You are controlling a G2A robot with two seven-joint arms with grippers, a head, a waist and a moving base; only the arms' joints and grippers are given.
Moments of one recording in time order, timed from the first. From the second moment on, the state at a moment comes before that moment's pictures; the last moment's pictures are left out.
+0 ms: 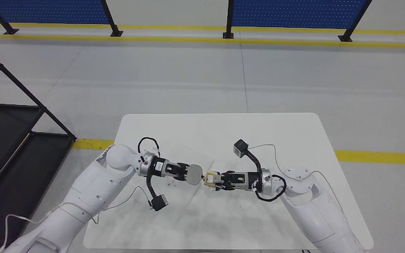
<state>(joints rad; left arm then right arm) 1.13 -0.89 -1.00 -1.45 2.56 0.37 1.30 -1.23 -1.16 1.01 -1.59 0.33 -0.08 1.10</state>
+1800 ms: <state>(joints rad) 1.07 -0.76 -0.77 -1.38 1.36 -1.01 0.75 -1.23 -1.16 1.01 -1.59 0.33 -0.08 1.10</state>
